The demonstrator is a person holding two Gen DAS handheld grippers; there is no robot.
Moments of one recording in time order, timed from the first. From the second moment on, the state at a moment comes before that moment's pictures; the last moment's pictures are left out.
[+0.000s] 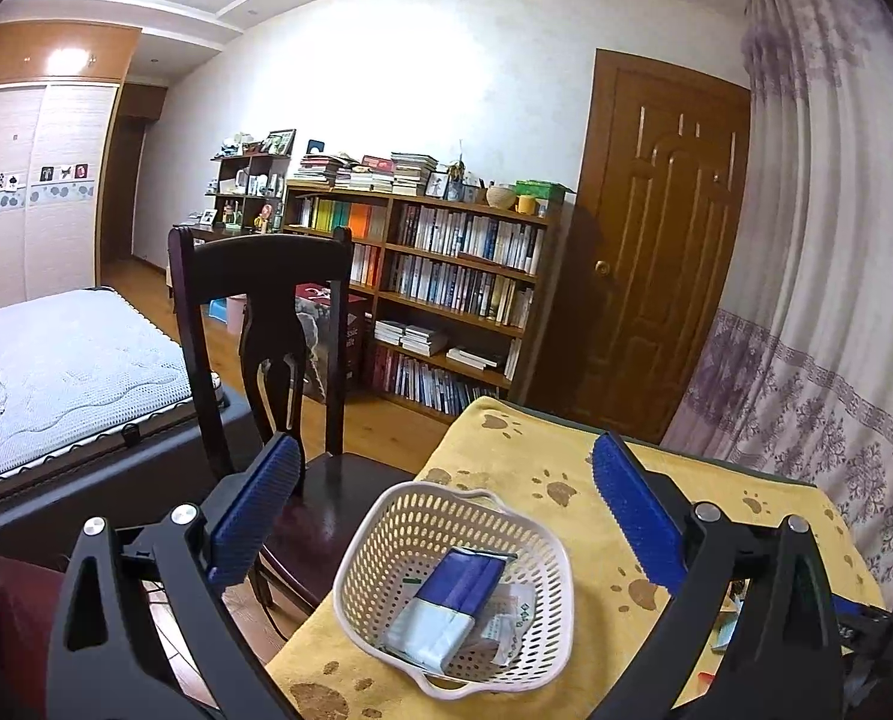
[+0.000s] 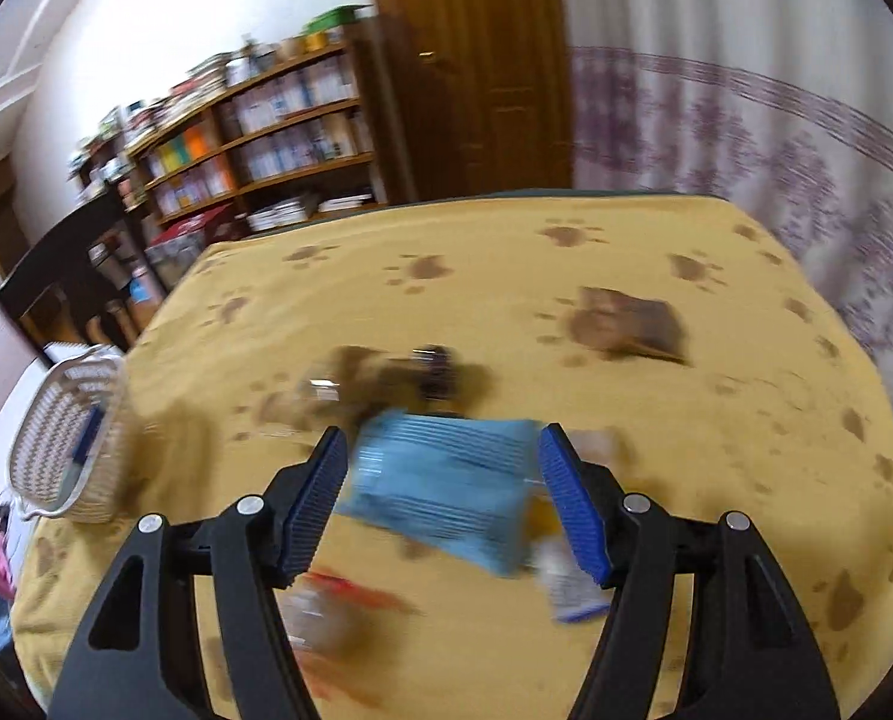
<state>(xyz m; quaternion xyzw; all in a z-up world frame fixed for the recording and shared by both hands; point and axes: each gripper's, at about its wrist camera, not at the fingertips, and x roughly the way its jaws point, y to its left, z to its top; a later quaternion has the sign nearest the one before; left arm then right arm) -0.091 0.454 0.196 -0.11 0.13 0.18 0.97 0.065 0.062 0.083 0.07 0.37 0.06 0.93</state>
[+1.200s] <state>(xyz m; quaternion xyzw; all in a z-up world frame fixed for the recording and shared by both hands) -0.074 0.423 0.188 -0.08 0.16 0.15 0.97 0.090 0.029 0.013 0.04 0.42 0.03 0.90</state>
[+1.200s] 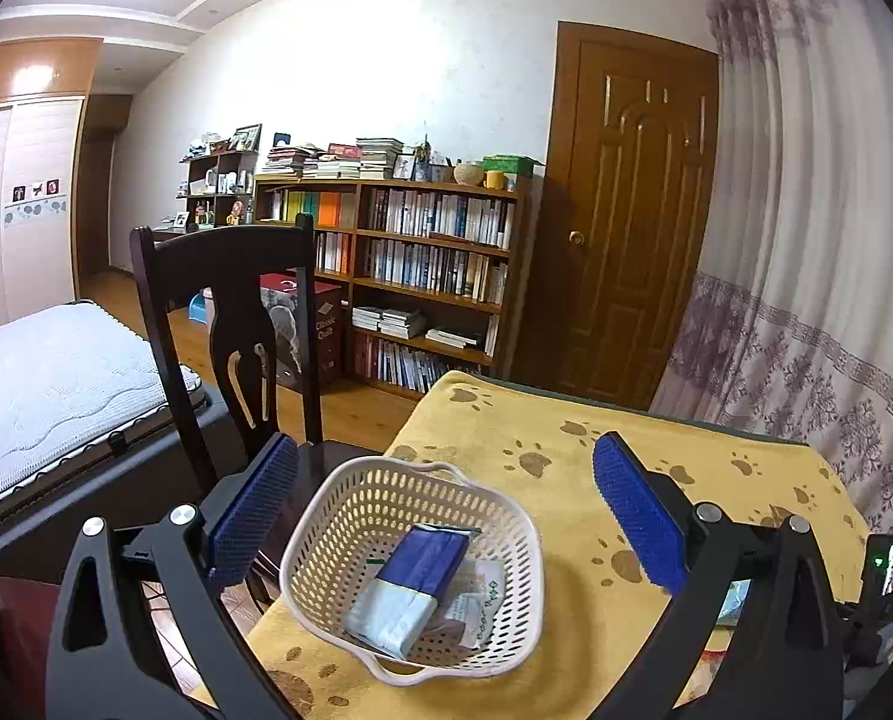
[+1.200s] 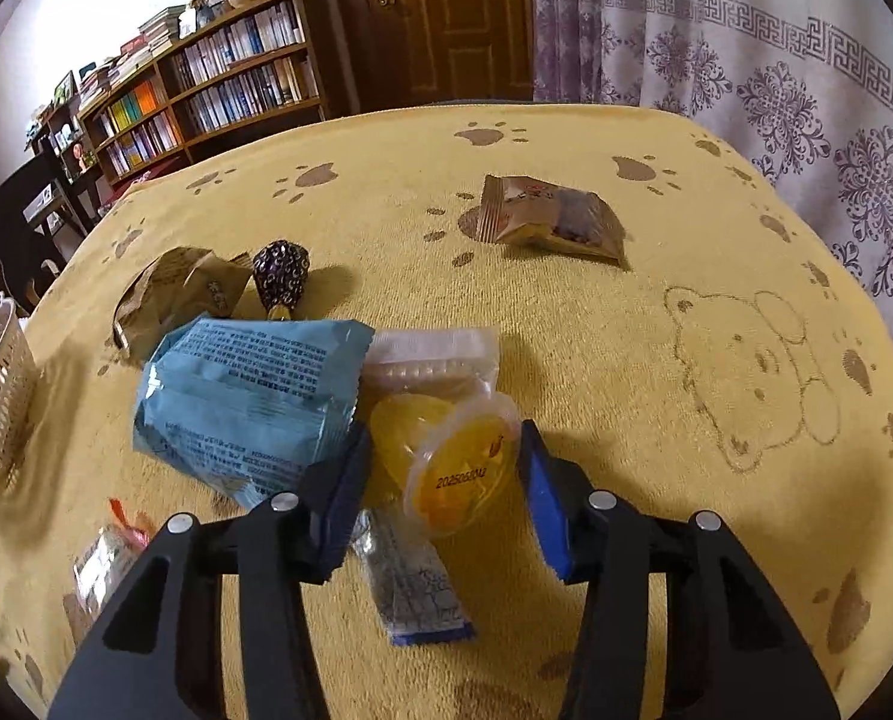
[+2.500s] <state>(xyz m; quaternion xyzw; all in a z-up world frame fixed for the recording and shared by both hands) 0.106 0.250 0.056 -0.03 0.39 -0.09 0.92 0.040 -0.016 0.012 0.11 0.38 0.05 0.92</state>
